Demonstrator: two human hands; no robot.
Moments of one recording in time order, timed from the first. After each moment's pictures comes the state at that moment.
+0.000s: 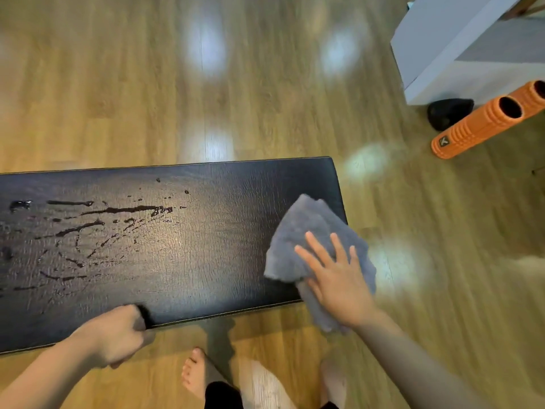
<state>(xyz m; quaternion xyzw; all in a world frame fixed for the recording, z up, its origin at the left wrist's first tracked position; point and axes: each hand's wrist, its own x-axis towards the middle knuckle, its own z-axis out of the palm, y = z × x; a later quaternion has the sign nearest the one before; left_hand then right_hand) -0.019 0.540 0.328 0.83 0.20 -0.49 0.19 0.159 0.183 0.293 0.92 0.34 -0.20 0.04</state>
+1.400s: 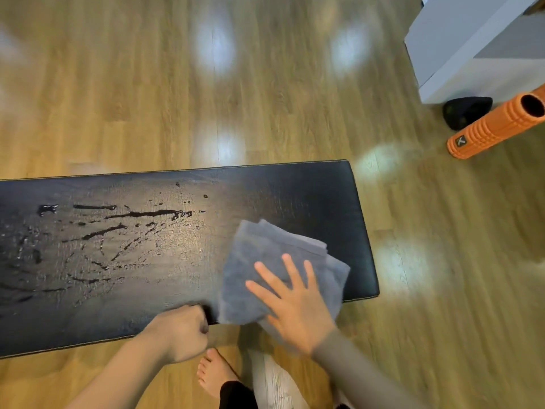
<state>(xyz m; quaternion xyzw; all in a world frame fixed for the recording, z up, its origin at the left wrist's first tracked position) 0.002 0.498 0.312 0.86 0.10 -0.45 0.20 0.097 0.267 0.294 0.86 0.47 -0.21 0.03</state>
